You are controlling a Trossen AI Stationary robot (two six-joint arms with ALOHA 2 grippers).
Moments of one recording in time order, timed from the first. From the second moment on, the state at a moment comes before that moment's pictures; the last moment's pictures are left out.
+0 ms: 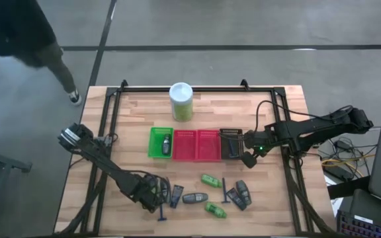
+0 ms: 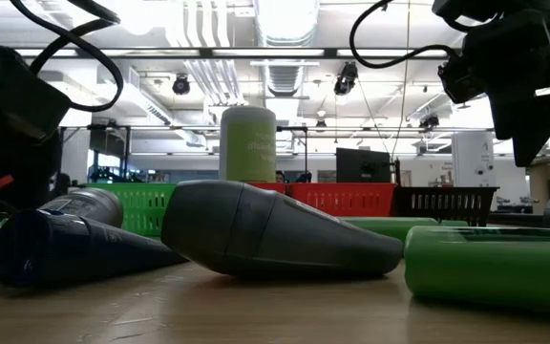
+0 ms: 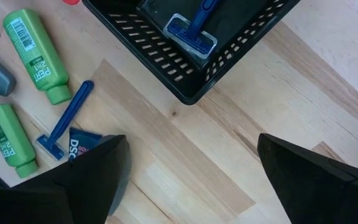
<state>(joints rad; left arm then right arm) -0.66 1.72 1.01 -0.71 0.08 -1.52 0.12 1.12 0.77 -0.91 -0.12 1.02</state>
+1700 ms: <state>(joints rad) -0.16 1.47 1.24 -0.73 -0.31 -0.34 -0.10 1.55 1.12 -0.27 -0.32 0.88</state>
